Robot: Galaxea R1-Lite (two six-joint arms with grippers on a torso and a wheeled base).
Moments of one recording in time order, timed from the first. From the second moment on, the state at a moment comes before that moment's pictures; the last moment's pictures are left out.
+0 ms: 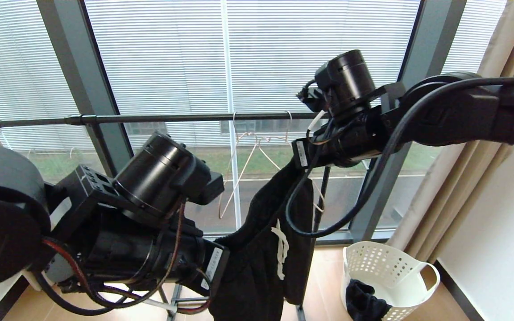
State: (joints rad) left arm -0.78 1.62 -1.14 0.47 0.08 -0.29; right arm 0.64 2.01 -1.83 0.52 -0.30 0.29
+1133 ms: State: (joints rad) left arm -0.63 1.81 -1.56 0.35 0.10 -0.26; right arm 0.62 1.62 -1.02 0.19 -0.25 0.14
